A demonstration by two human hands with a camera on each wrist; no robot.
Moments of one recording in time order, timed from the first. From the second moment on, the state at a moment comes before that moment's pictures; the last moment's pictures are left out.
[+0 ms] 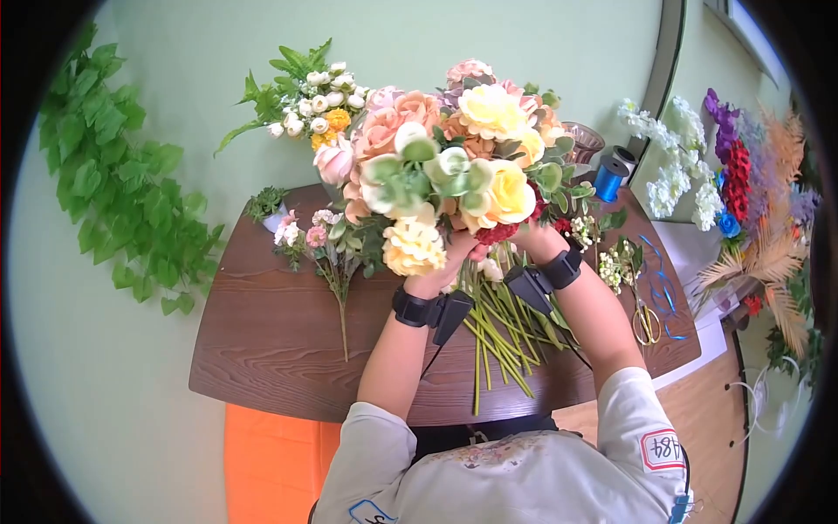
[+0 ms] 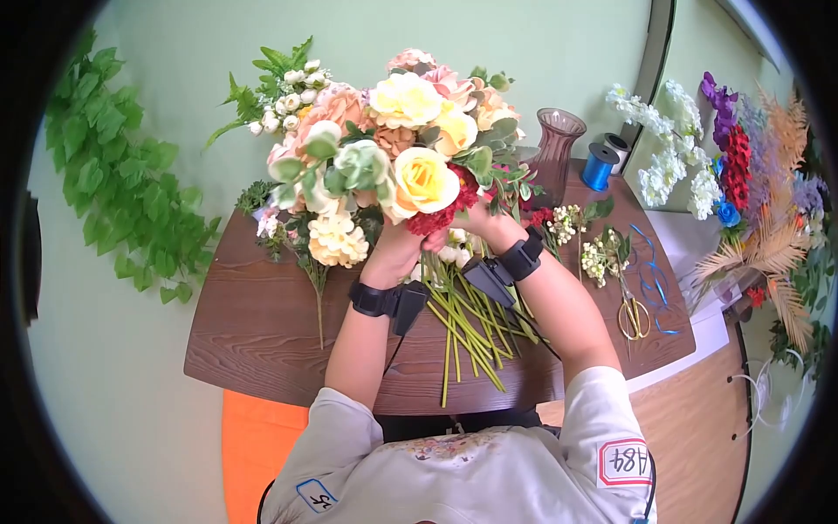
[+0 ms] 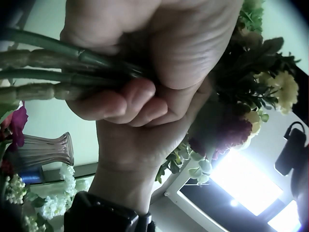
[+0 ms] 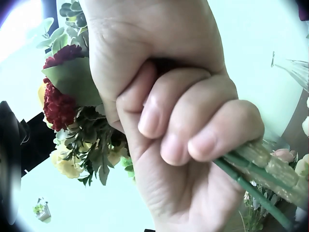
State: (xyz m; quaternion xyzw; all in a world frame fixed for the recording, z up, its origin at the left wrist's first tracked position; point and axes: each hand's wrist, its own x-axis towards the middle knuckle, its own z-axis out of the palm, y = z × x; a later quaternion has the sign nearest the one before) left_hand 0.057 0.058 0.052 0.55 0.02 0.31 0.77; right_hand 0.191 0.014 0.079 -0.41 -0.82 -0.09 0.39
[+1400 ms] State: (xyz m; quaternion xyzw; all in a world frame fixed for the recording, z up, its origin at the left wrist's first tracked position) left_hand 0.055 0.057 0.064 0.61 0.21 0.45 0.62; right_hand 0.166 0.034 0.084 -0.36 -0.72 -0.05 0.59
